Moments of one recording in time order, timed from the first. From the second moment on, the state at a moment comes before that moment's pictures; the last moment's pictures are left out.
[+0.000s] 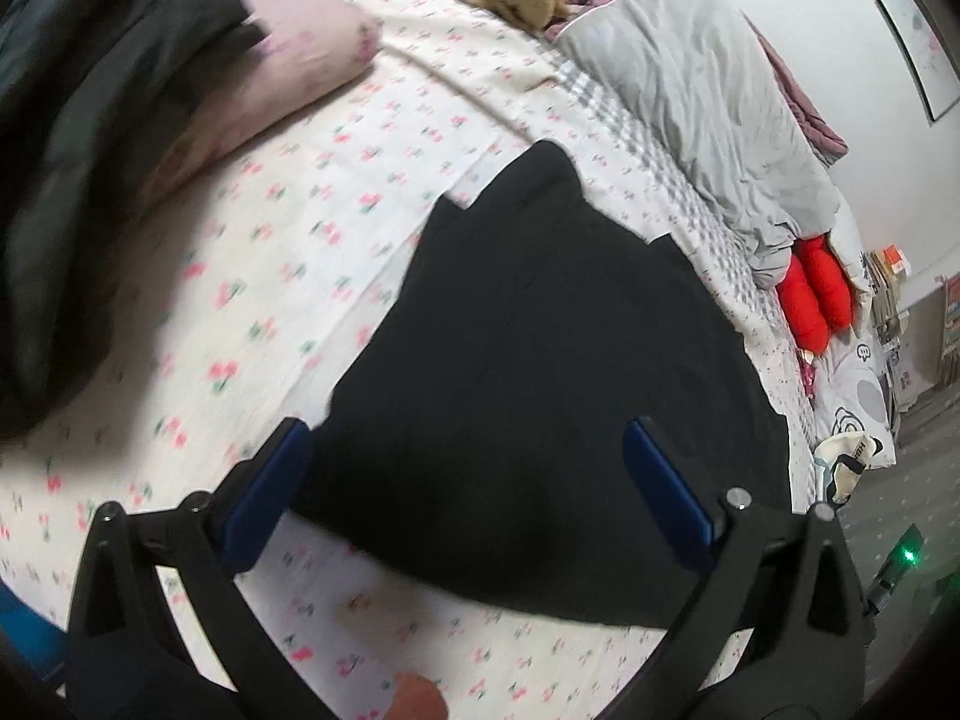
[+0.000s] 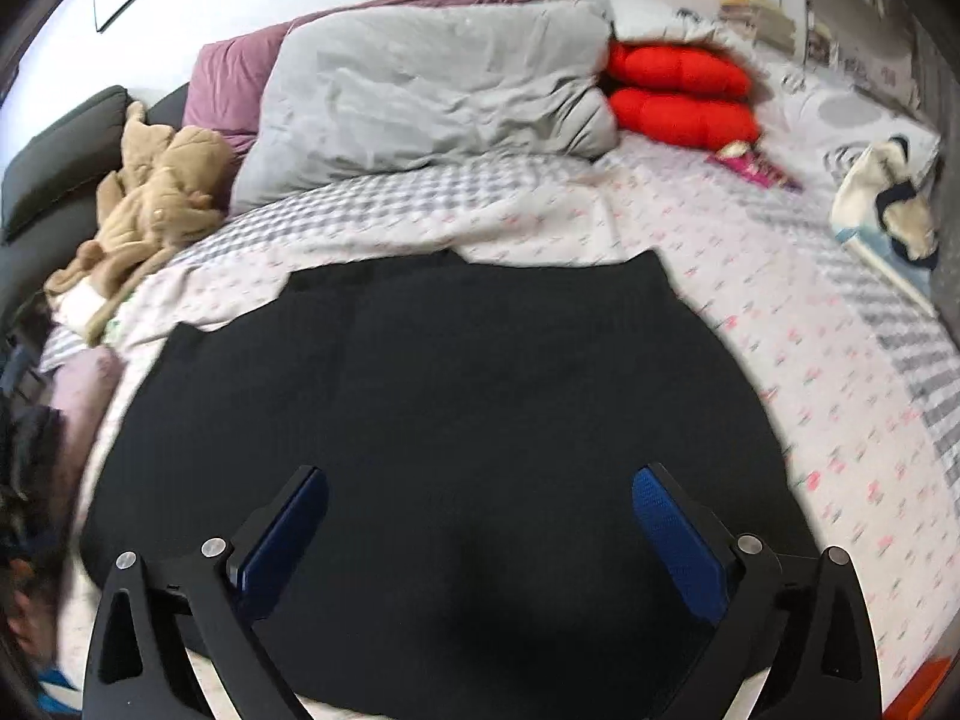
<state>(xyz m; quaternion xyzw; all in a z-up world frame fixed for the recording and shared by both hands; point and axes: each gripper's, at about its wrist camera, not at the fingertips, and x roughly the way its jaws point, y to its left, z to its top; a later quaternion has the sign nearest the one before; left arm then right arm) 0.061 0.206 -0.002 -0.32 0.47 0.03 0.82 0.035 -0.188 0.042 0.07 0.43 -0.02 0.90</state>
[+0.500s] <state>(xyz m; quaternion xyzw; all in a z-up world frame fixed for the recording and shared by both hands) 0.041 0.206 -0.063 -0.45 0.50 0.02 0.74 0.036 -0.149 0.024 0.06 0.46 0.01 0.89</state>
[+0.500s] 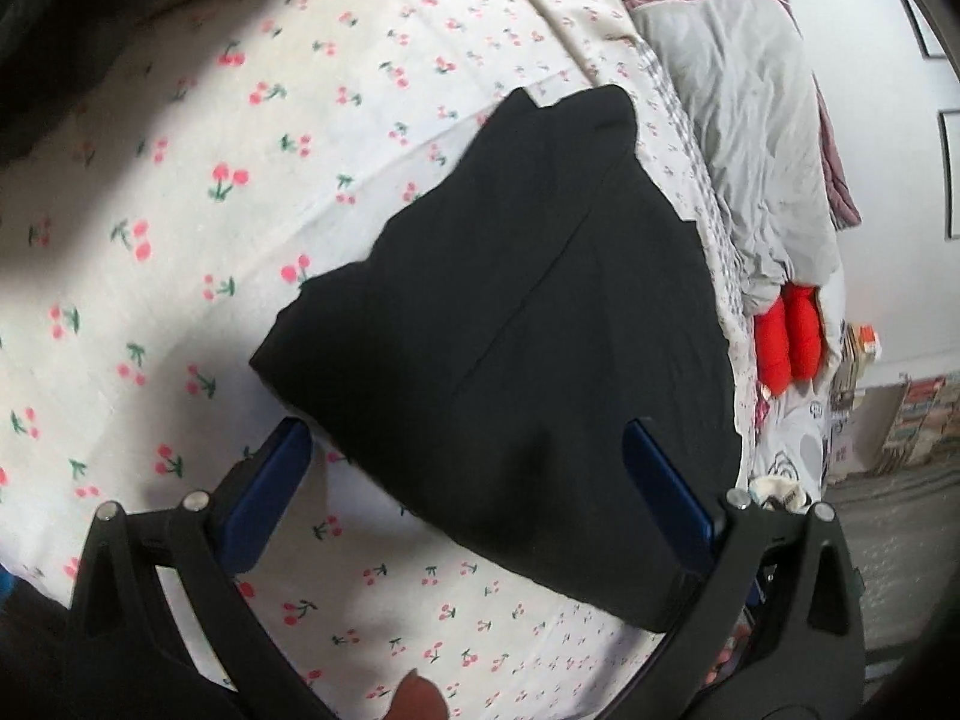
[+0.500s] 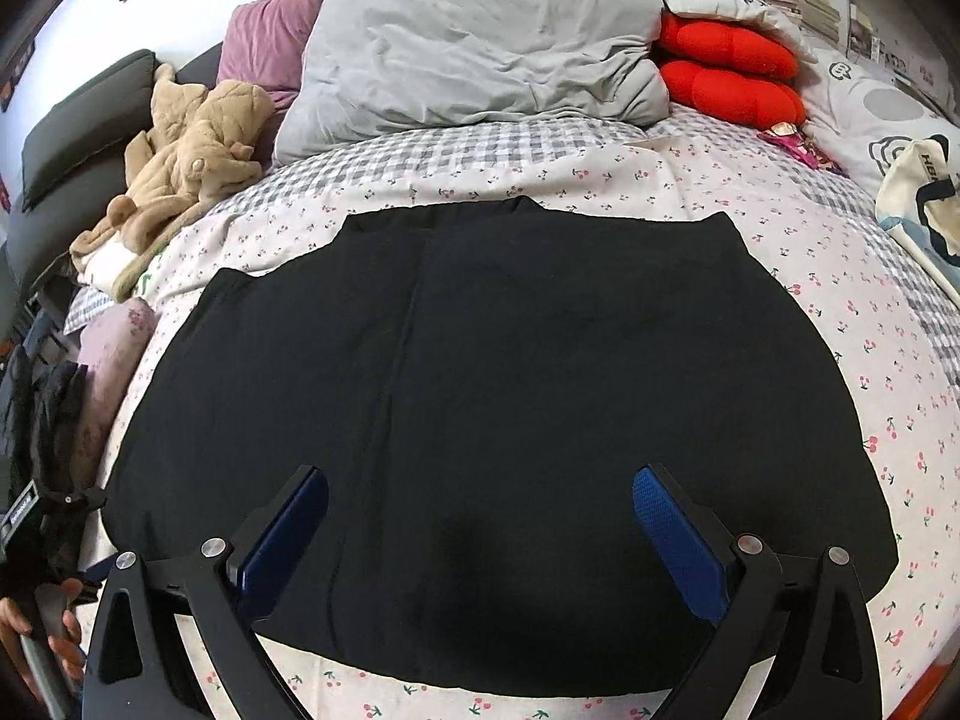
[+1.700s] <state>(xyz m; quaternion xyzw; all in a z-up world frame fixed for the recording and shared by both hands) 0.056 0.214 -0.044 -0.56 0.36 -0.04 0.75 0.040 -0.131 0.026 0.09 0.44 0.03 0.89</state>
